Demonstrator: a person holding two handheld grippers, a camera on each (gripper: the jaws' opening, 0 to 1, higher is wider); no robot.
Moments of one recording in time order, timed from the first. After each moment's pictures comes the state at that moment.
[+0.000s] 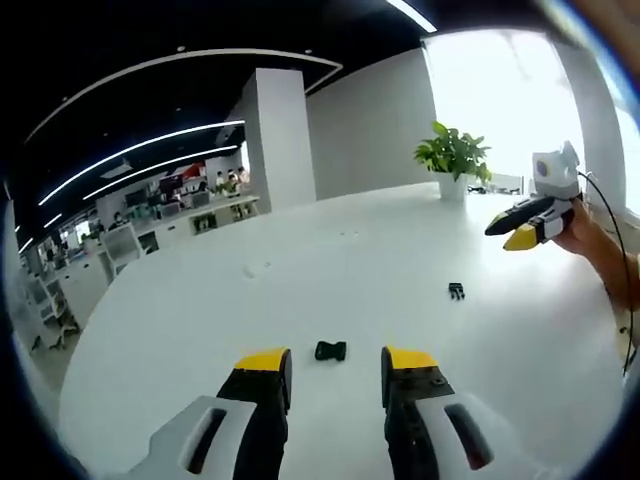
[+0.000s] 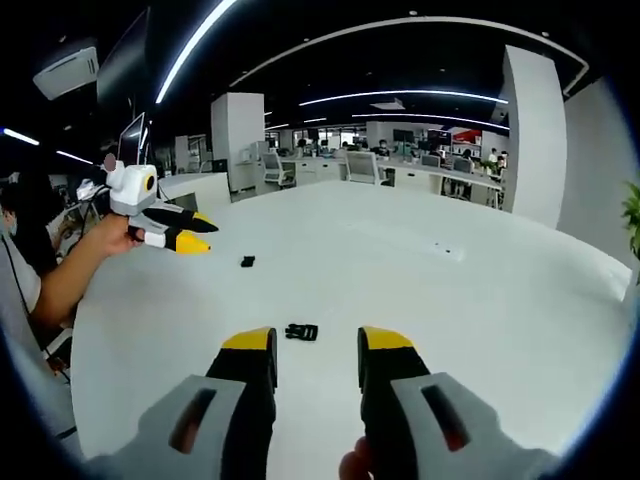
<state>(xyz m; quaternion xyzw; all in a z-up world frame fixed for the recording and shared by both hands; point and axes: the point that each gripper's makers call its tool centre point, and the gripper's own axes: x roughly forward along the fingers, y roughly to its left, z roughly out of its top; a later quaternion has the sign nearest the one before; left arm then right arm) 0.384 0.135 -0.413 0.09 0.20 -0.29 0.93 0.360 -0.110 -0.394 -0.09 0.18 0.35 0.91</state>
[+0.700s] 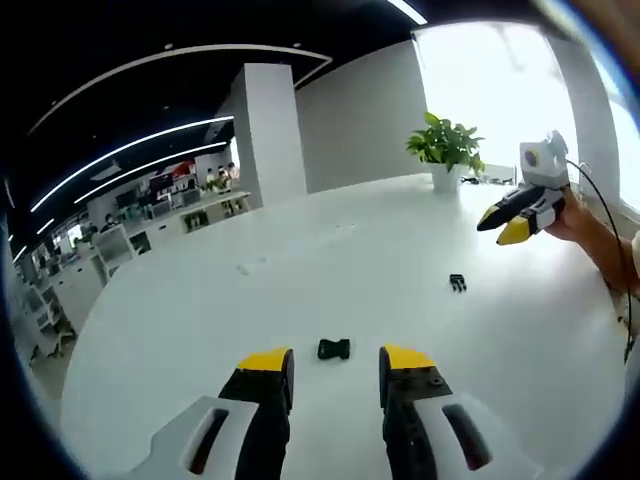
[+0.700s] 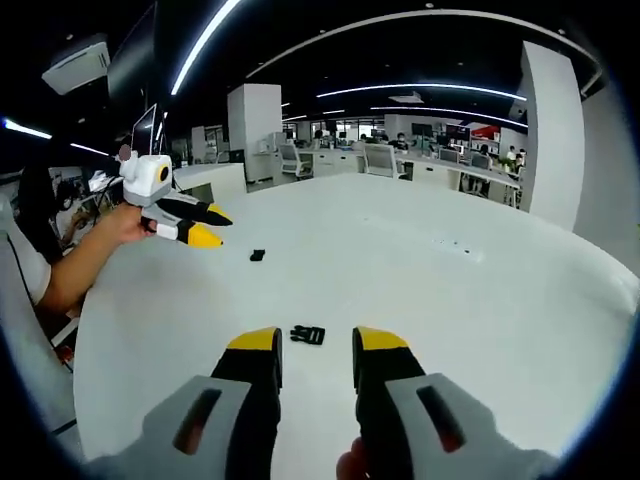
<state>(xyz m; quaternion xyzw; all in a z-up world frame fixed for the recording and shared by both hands) 0.392 0.134 -0.420 0.10 0.21 -0.31 0.92 0.367 -0.098 -0.401 -0.09 0.20 0.39 0.89</state>
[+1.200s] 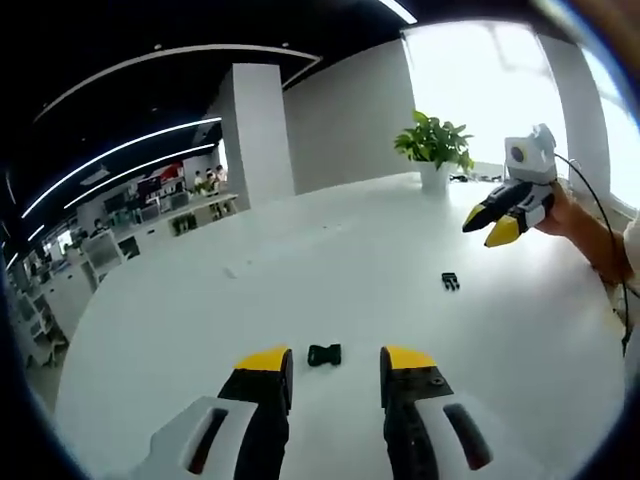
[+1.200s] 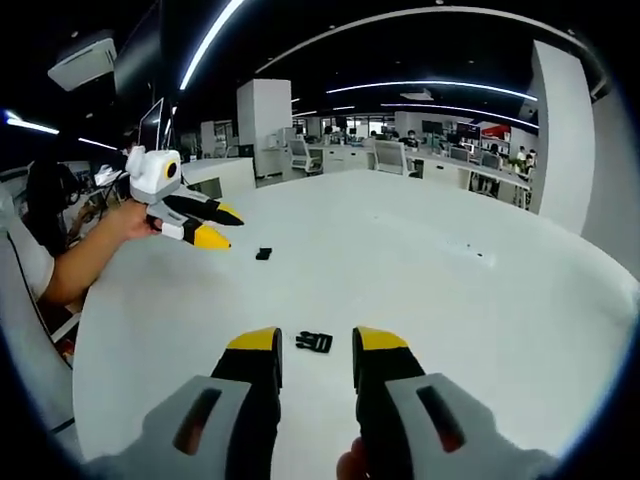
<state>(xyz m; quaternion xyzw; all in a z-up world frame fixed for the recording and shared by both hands) 0.394 0.123 -0.421 0.11 0.20 -0.34 0.91 0.374 -0.084 -0.403 -0.10 0.20 0.41 0.88</state>
